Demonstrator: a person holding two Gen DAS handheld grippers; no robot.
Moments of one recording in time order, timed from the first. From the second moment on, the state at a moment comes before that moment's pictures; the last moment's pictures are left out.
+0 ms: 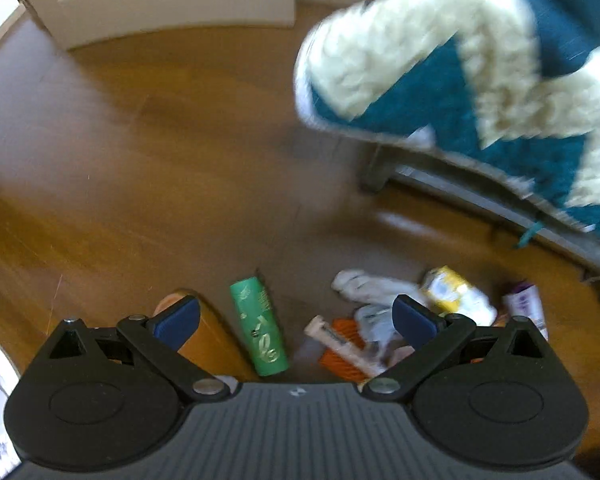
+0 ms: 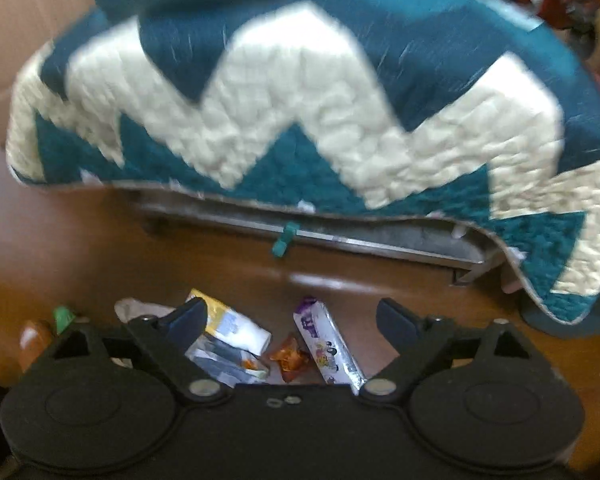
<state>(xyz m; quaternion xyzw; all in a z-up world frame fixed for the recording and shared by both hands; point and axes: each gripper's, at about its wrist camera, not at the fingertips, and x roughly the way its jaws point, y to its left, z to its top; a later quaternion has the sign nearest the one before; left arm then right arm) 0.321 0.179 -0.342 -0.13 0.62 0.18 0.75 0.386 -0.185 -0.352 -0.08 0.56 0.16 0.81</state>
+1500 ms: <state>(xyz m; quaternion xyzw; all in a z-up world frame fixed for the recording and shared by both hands) 0.342 0.239 -0.633 -0.26 0.73 0.26 0.57 0.428 -0.188 -0.592 -0.22 0.67 0.18 0.69</state>
